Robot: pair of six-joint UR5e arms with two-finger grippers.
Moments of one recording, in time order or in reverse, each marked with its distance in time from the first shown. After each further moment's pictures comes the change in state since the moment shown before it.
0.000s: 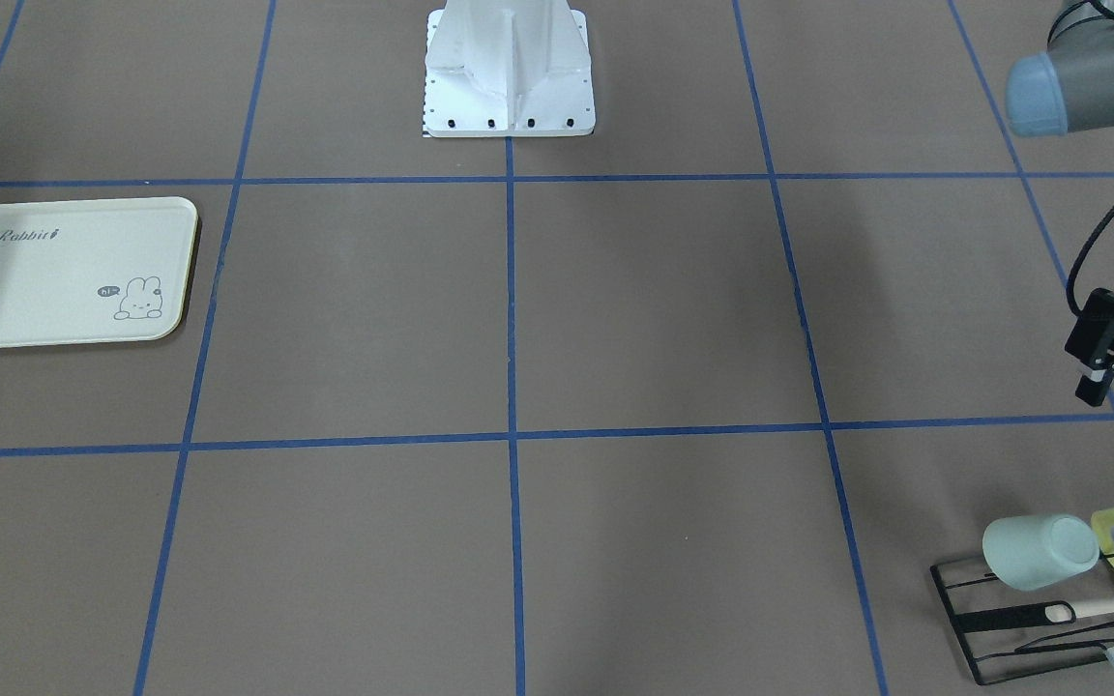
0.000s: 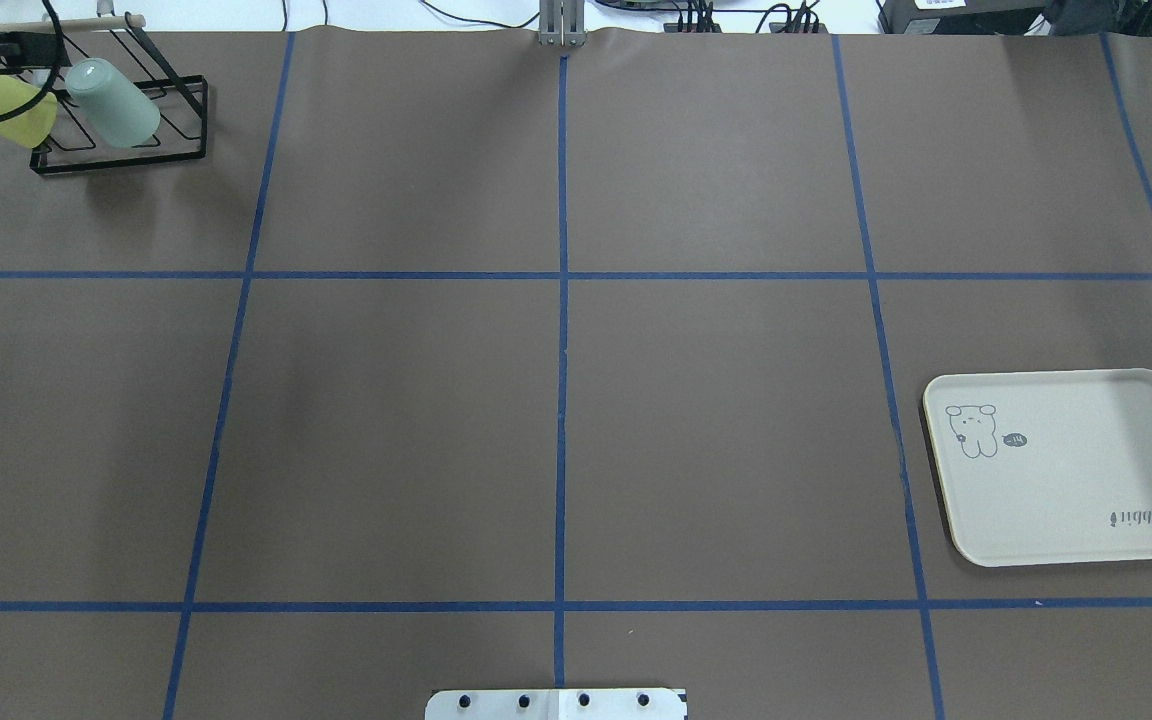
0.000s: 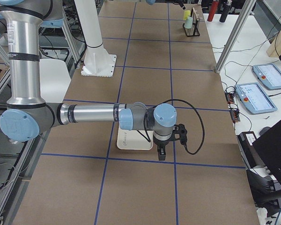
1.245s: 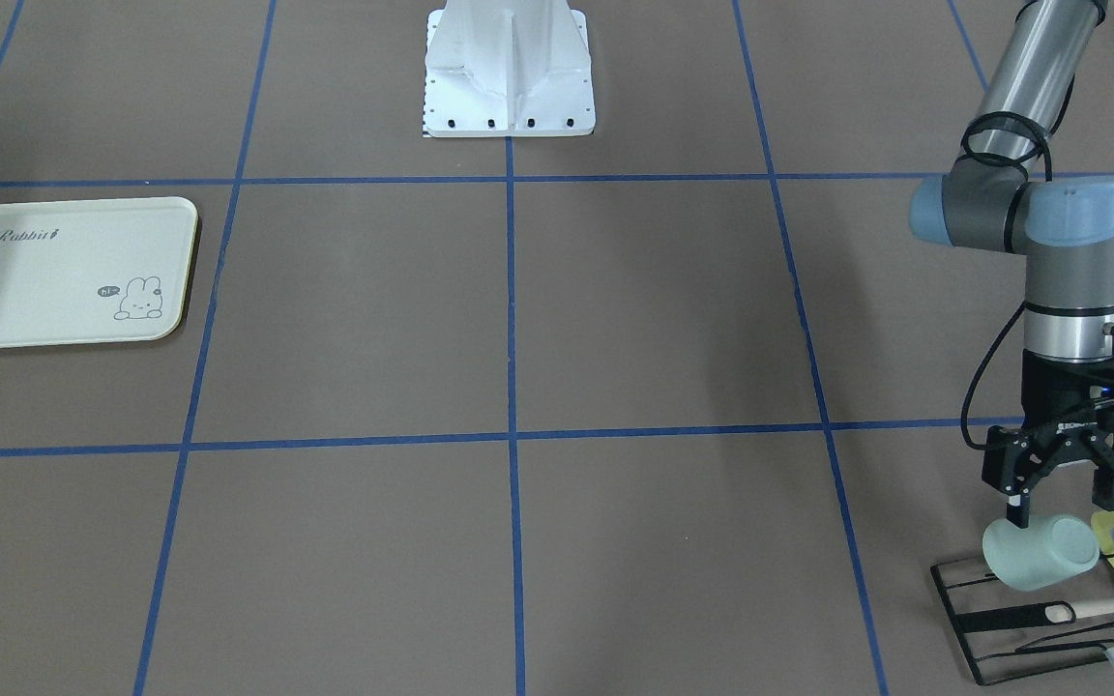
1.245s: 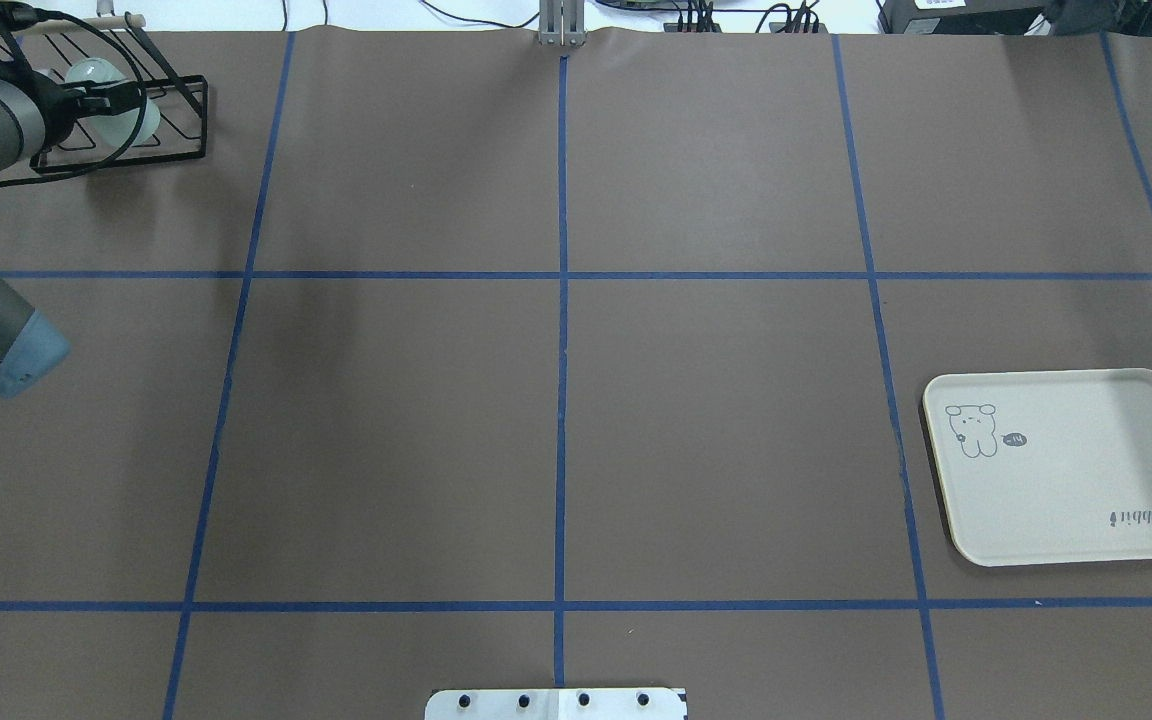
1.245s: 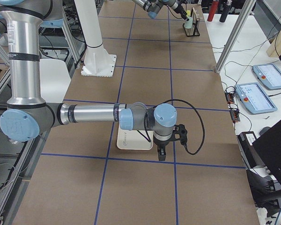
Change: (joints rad) left arm 0.100 -0.080 0.330 -0.294 0.179 -0.021; right arm -0.001 0.000 -0.002 0.000 -0.003 0.002
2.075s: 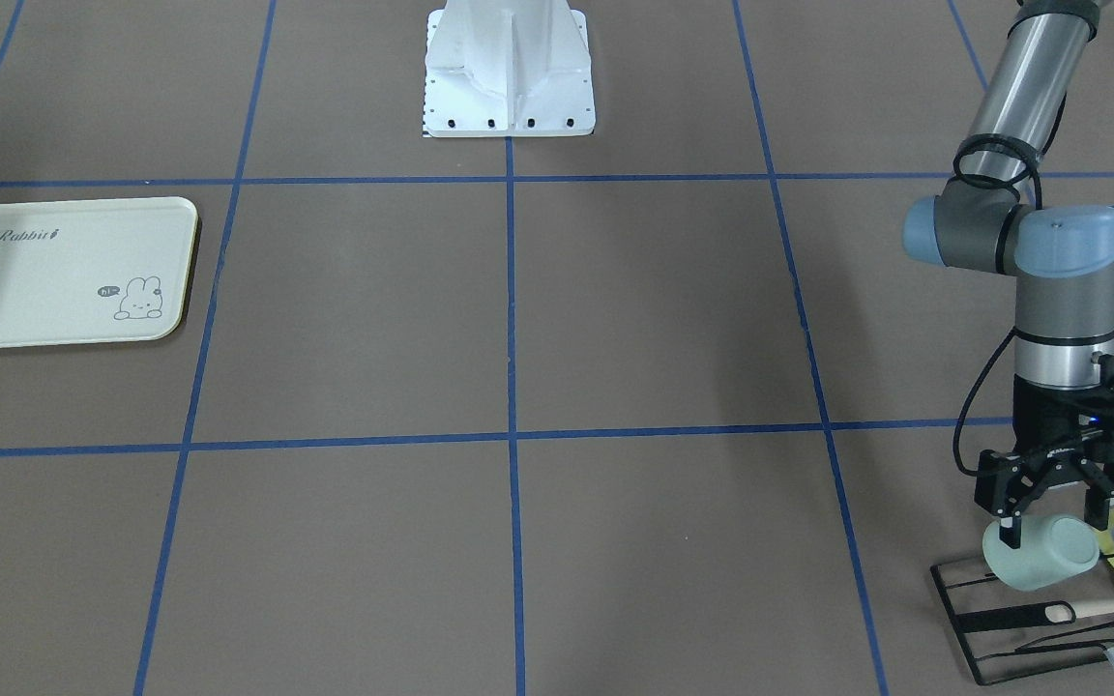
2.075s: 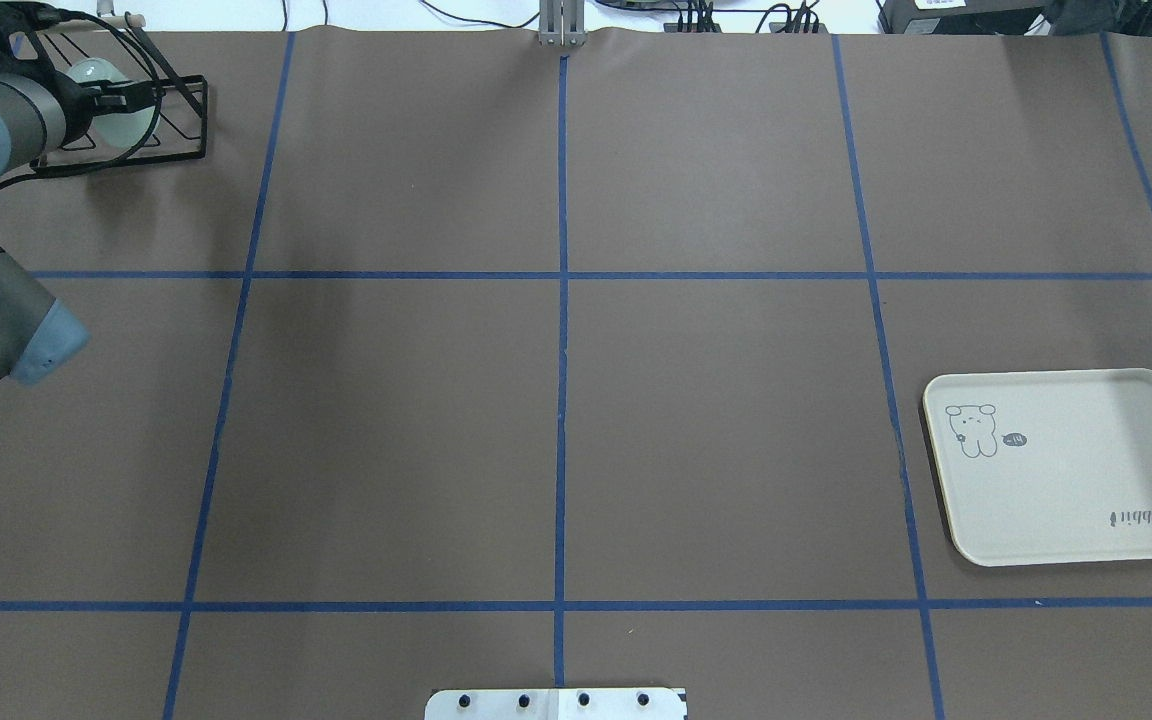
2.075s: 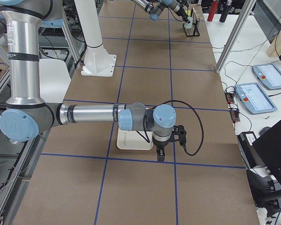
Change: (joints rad) left arm 0.001 -0.051 0.083 -0.005 0.001 0.001; right arm 0.000 -0.006 0.000 -0.001 0.000 0.001
